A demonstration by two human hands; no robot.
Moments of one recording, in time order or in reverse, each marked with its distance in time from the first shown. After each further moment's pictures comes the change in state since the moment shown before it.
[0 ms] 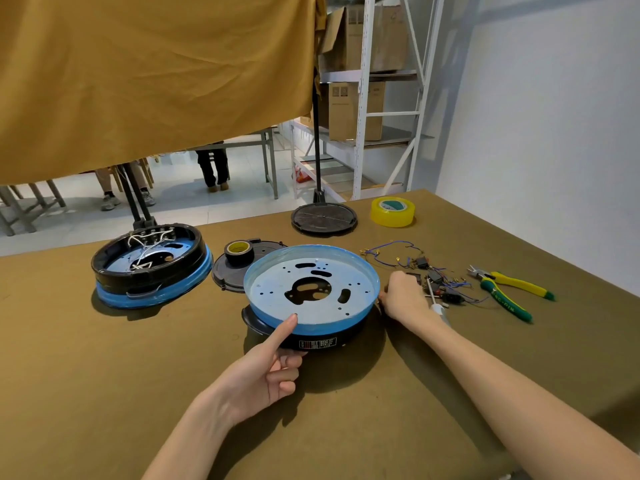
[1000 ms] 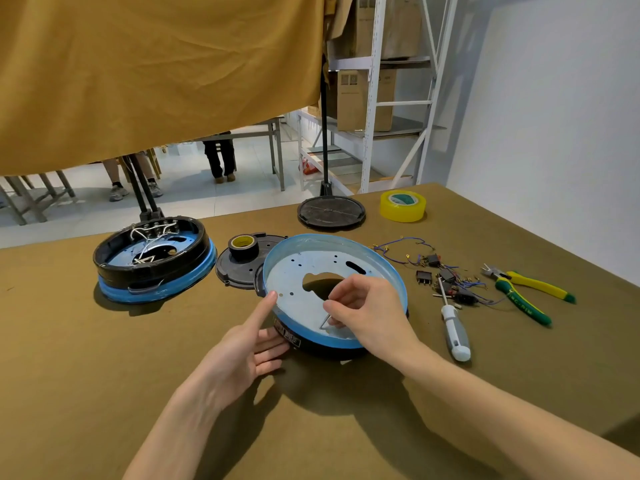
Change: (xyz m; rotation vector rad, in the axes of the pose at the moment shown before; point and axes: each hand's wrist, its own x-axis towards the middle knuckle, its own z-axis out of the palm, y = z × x) left_hand 0.002 0.027 -0.007 0.119 0.311 0.175; right_hand -0.103 -0.063 -0.027 0.779 -0.128 -0.369
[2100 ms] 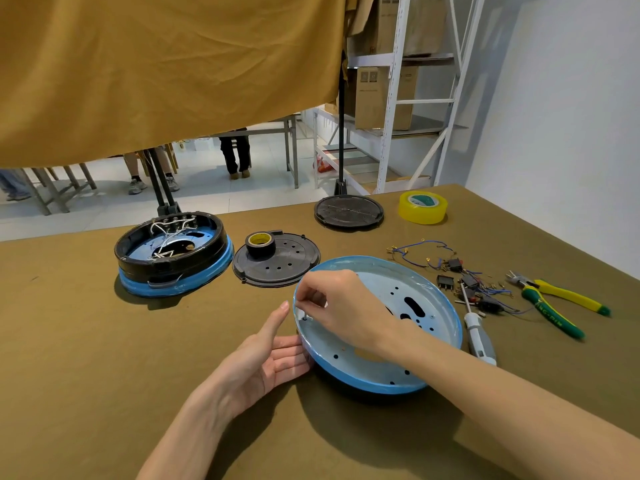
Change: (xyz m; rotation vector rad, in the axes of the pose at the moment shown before) left_hand 0.005 -0.009 -0.013 -0.095 -0.120 -0.102; right_hand 0.041 -0.014 0.040 -0.354 -0.244 -0.579
